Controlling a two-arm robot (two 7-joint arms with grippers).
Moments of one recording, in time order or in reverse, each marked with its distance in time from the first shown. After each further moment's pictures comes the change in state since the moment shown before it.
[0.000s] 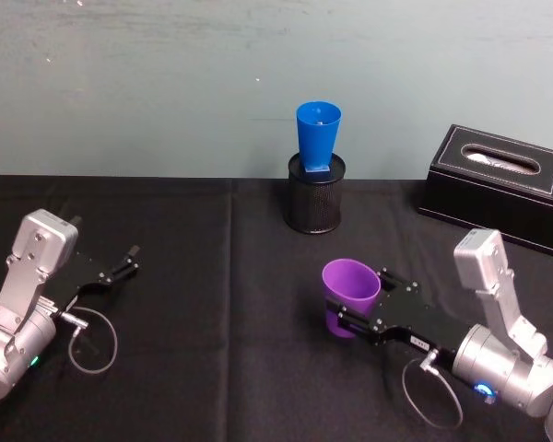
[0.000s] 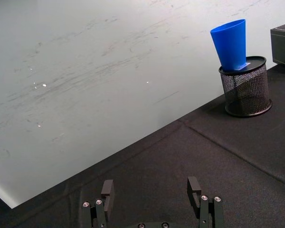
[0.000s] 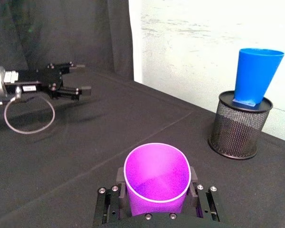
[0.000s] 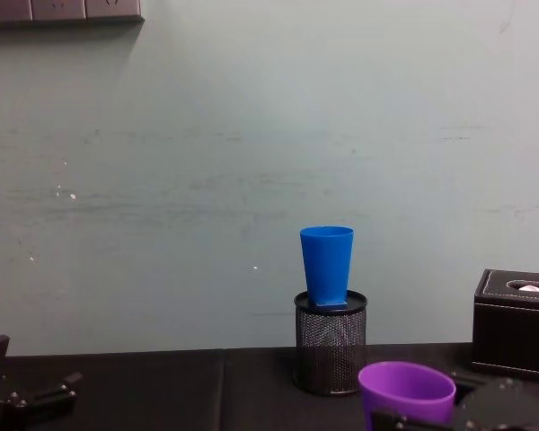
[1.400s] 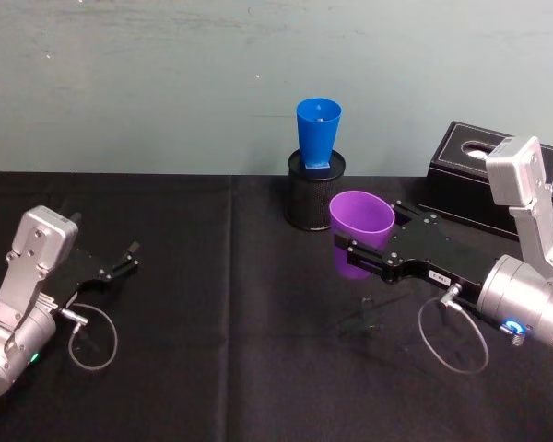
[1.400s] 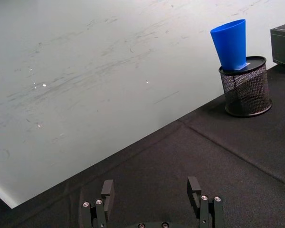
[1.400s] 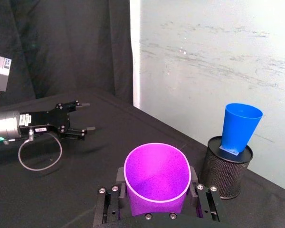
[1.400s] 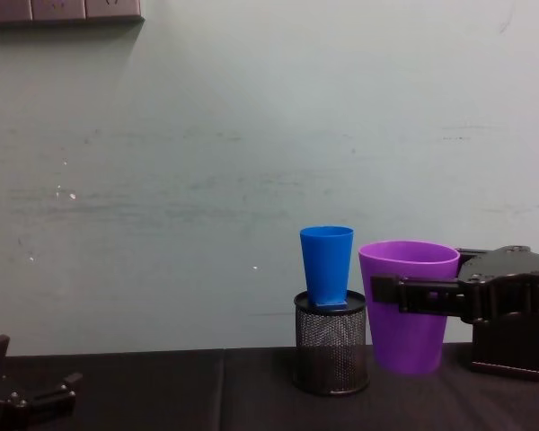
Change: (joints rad) left arm 0.000 0.000 0.000 0.000 0.000 0.000 0.000; right arm 0.033 0.108 0.026 -0.272 0.094 0.222 -0.067
